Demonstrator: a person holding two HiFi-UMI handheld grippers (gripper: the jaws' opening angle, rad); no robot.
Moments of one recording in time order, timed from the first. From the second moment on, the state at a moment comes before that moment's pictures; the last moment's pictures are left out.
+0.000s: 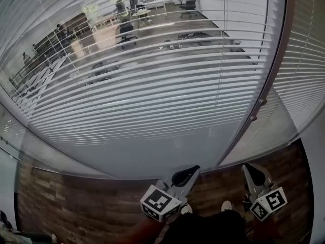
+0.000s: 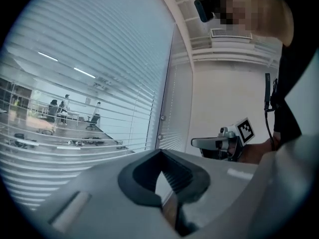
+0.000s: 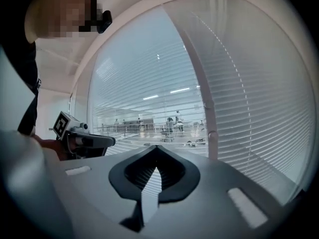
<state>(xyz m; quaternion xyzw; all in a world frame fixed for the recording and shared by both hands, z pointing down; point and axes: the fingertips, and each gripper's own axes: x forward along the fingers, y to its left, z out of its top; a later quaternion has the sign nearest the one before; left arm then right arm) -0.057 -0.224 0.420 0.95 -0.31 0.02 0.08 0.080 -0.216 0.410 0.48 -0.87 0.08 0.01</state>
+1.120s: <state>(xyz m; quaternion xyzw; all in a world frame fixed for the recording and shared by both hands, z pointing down) 0.076 -0.098 0.370 0.88 -0.47 -0.01 0.11 0.185 -0.131 0.373 0.29 -0.95 0.11 0.03</state>
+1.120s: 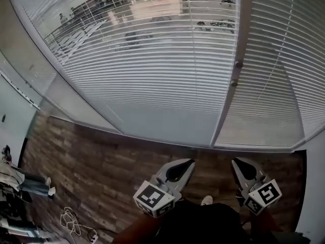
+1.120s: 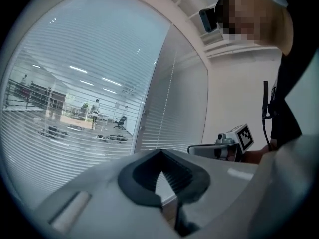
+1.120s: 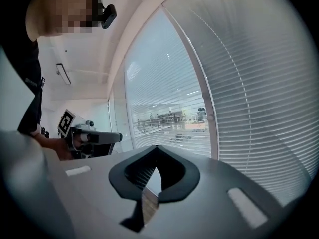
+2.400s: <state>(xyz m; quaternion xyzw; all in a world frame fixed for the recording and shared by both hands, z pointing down) -0.041 -0.122 0.374 0.90 -0.43 0.01 0.06 0.110 -0.136 0.392 0.40 -0.91 0.07 0.03</state>
